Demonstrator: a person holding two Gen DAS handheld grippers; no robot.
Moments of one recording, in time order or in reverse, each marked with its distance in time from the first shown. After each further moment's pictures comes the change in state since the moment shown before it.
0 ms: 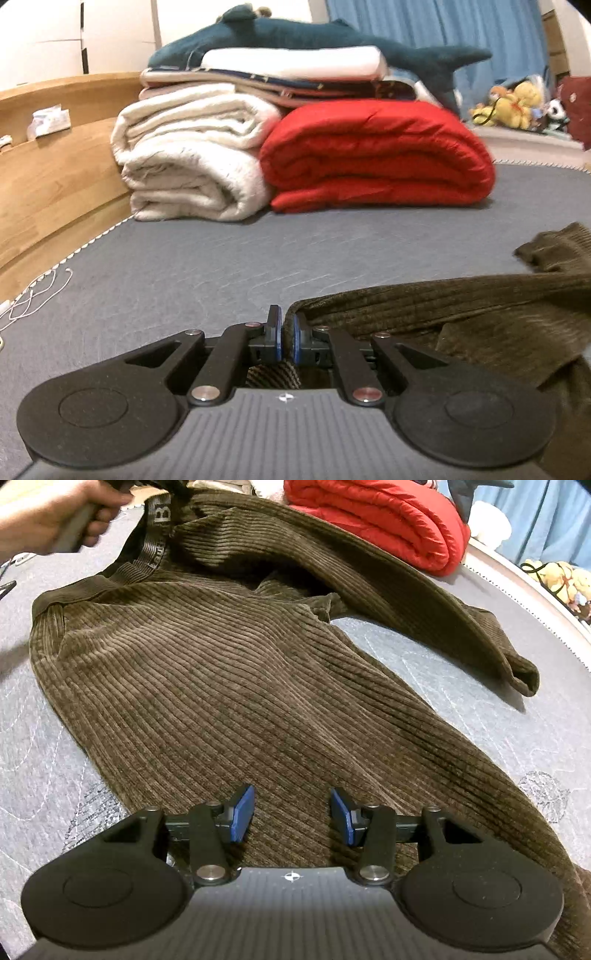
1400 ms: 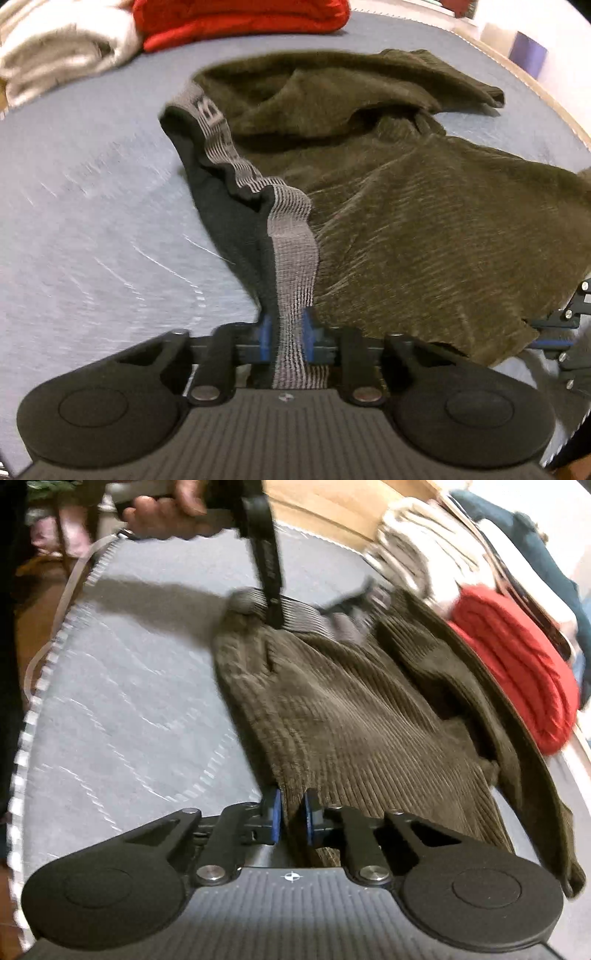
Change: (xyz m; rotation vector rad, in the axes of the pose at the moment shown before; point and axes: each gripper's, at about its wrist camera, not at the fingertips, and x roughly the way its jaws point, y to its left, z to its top) left arm -0.121 0.088 -0.098 0.239 0.465 -0.491; right arm -0.005 0.159 0.003 -0.543 -0.237 0.166
